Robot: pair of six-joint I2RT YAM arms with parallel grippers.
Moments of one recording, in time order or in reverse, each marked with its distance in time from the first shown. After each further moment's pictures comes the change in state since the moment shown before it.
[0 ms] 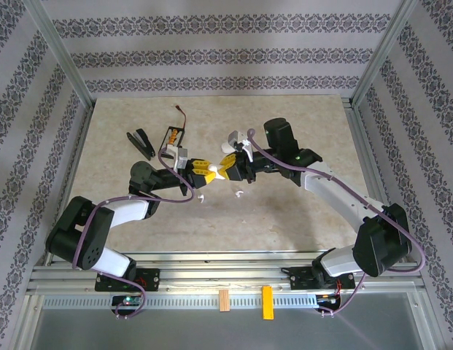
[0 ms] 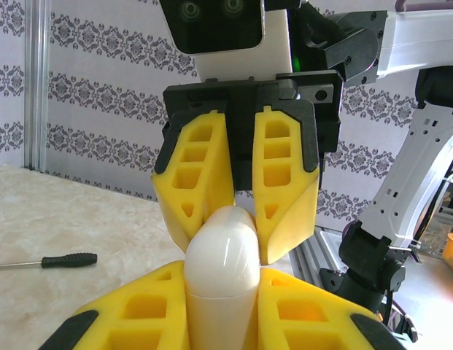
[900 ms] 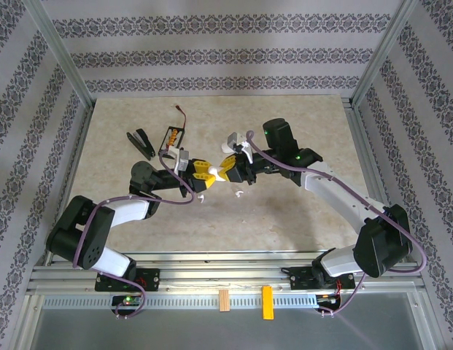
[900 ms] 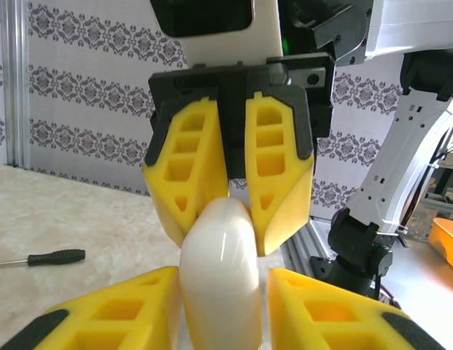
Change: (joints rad) left arm -0.001 0.013 -0.001 -0.002 0.047 0.015; right arm 0.009 -0.006 0.020 -0.058 0.007 -0.032
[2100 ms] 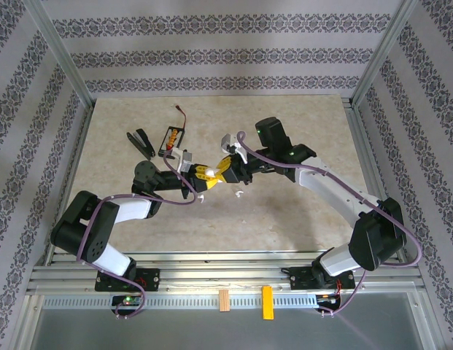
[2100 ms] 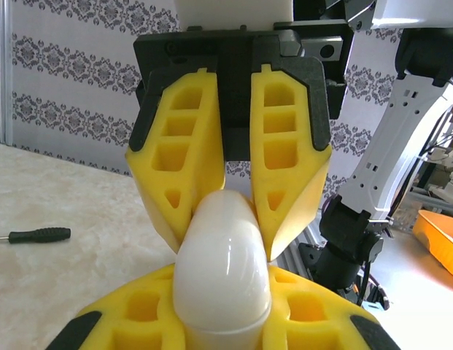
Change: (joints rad) left arm -0.005 0.047 0.000 0.000 0.031 -0.005; right arm 0.031 0.058 0.063 -0.091 0.041 -0.055
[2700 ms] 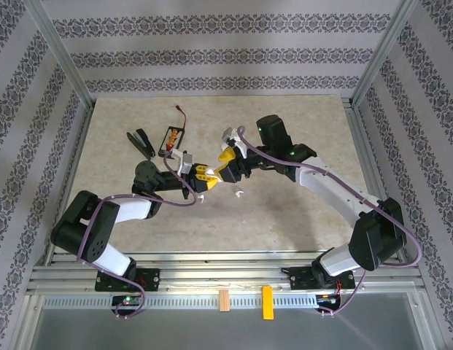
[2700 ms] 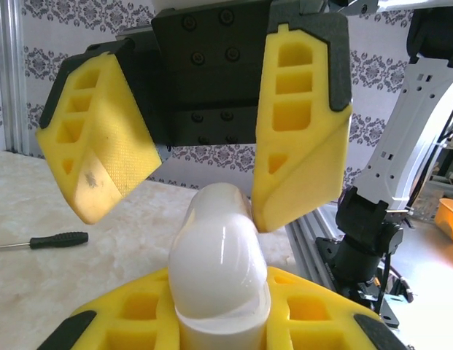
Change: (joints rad) left arm 0.000 0.000 -0.007 -0.020 -0.020 0.101; right arm -0.016 0.000 0.000 0.075 0.108 0.117
